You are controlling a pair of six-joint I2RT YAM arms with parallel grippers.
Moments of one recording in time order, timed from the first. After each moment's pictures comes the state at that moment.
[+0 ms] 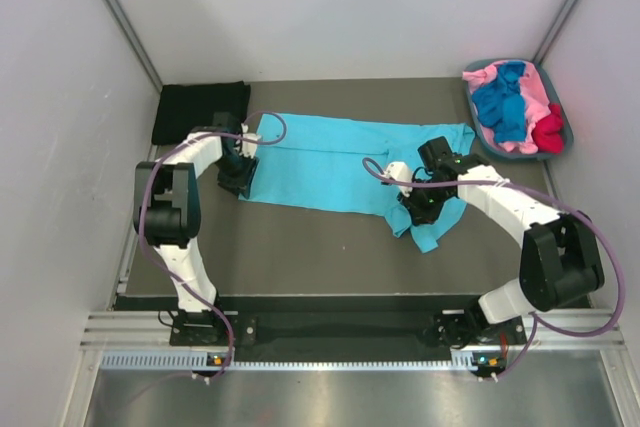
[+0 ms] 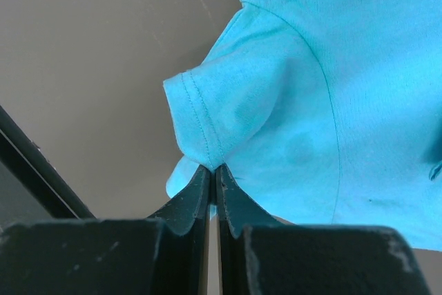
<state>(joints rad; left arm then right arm) -0.05 1.93 1.35 -0.76 0.14 0.26 0.37 1.46 1.00 -0.83 -0.33 -0.67</state>
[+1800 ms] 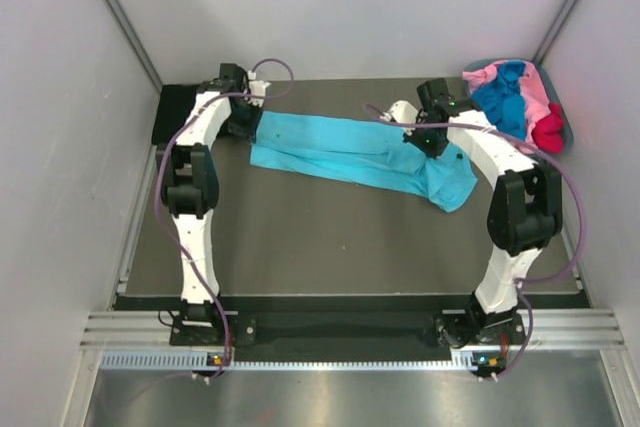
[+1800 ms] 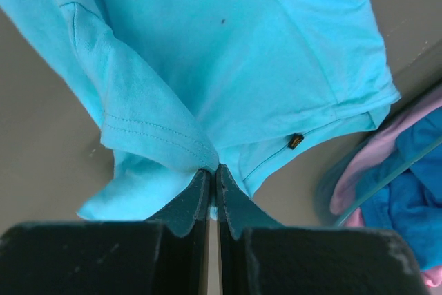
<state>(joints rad) -0.07 2.28 2.05 -0.91 0.19 0.29 0.27 1.82 1.54 -0.85 0.03 -0.75</state>
